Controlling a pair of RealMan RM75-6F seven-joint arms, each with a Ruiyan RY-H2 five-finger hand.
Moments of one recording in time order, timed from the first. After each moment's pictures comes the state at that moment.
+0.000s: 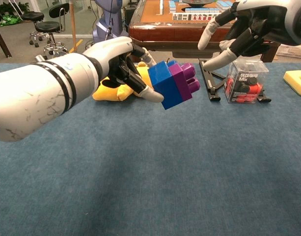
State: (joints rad) left arm -0.91 -1.81 -0.43 -1.84 0.62 1.34 0.58; right arm 0.72 -1.22 0.38 -2.11 -0.64 1.03 -0.28
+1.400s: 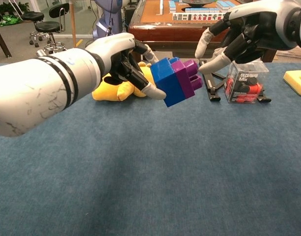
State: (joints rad) left arm -0.92 -1.80 -0.44 -1.85 0.61 1.35 0.59; right arm 0.82 -1.16 0.33 -2.09 -0.55 0.95 -0.18
